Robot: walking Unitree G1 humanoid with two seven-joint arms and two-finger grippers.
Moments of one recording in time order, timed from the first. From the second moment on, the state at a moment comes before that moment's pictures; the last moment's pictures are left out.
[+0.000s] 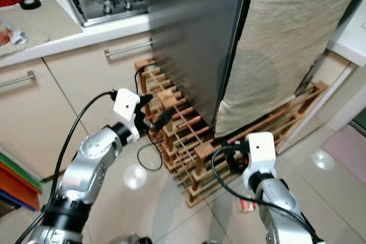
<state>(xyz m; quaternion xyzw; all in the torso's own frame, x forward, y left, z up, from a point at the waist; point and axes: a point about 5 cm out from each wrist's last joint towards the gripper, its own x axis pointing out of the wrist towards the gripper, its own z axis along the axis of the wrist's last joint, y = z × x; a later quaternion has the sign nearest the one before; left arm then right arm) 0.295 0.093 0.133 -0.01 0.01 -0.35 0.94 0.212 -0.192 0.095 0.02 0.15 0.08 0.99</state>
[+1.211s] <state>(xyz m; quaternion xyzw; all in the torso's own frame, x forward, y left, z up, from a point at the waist) 0.316 -0.008 0.205 -0.07 -0.03 -0.51 0.86 0.191 -0.216 0.109 0.05 0.14 0.09 0.98</state>
